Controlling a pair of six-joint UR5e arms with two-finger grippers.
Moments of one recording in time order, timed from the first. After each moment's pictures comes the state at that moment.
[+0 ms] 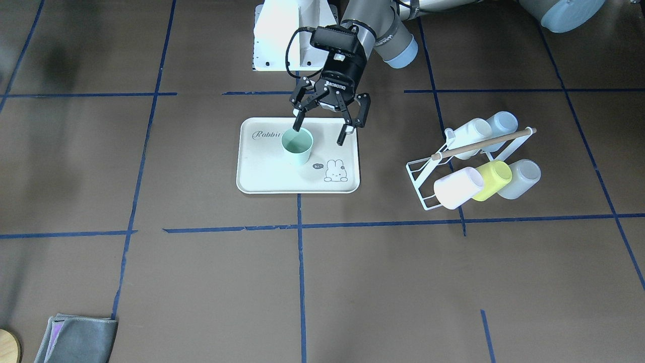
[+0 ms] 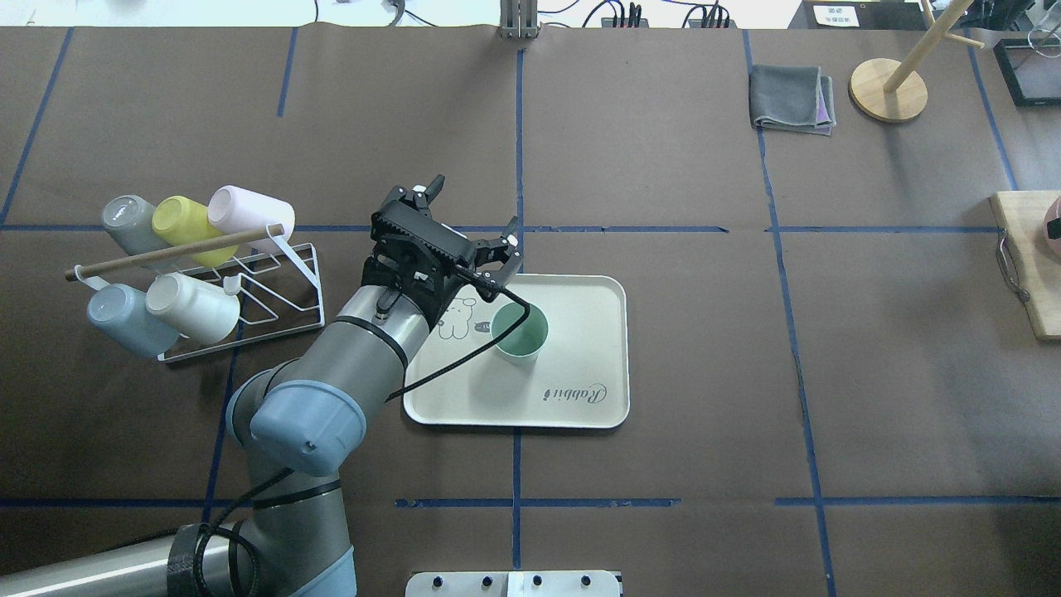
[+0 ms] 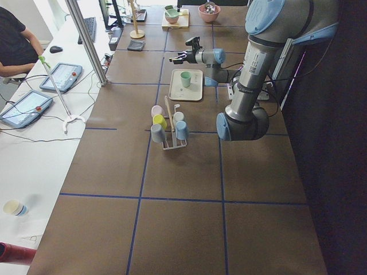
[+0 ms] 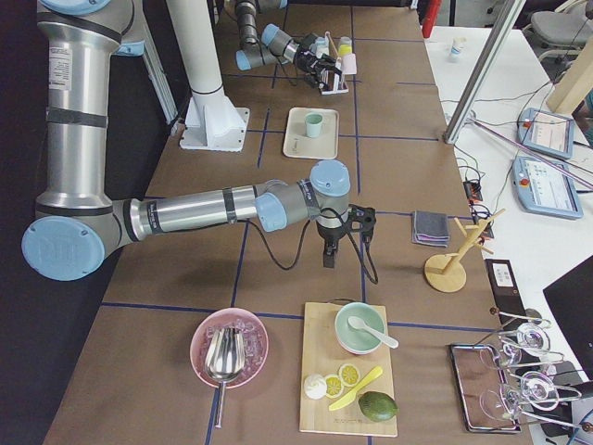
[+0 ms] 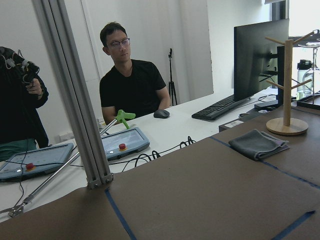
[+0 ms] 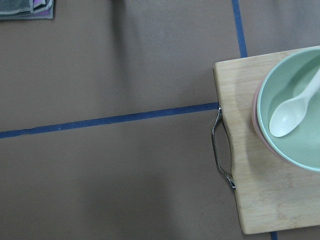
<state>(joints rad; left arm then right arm) -0.34 -2.12 -1.69 -2.52 -0.83 -0.49 1.34 -1.67 1.84 -1.37 2.30 0.56</state>
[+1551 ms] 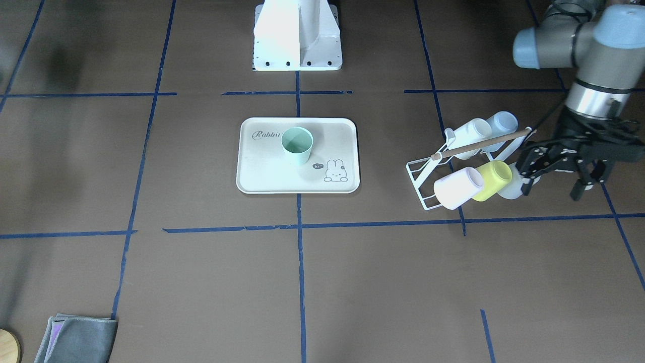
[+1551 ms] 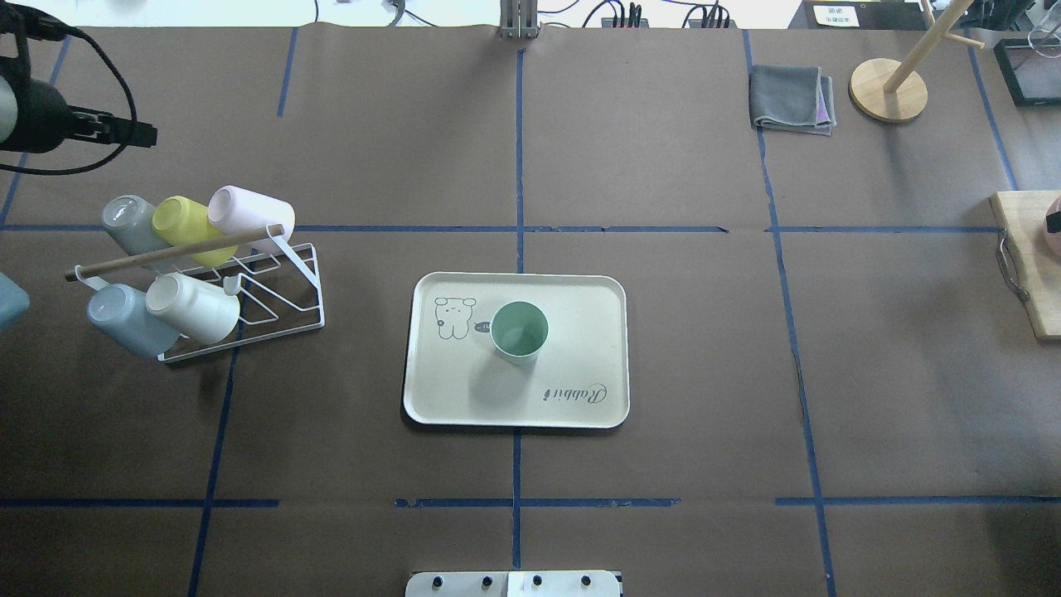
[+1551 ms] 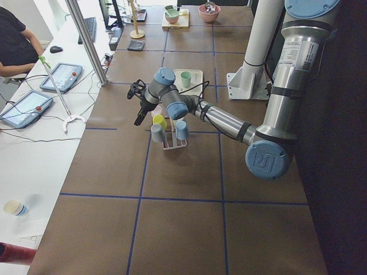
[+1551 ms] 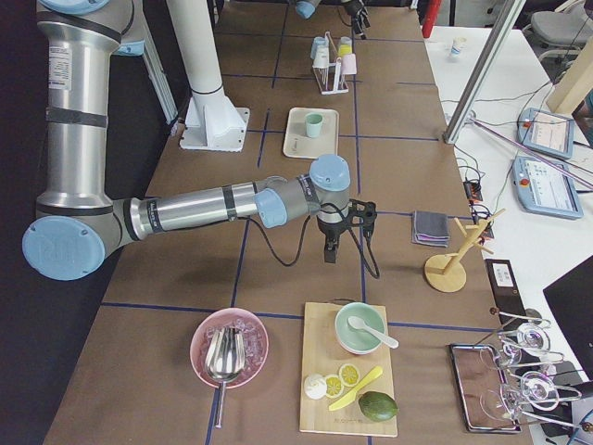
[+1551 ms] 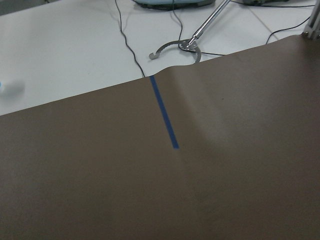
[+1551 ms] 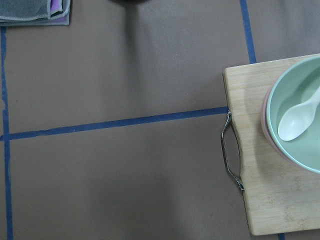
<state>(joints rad) -1.10 -1.73 -1.79 -2.06 -1.97 -0.74 1.35 -1.67 1.87 -1.37 2.31 0.56</state>
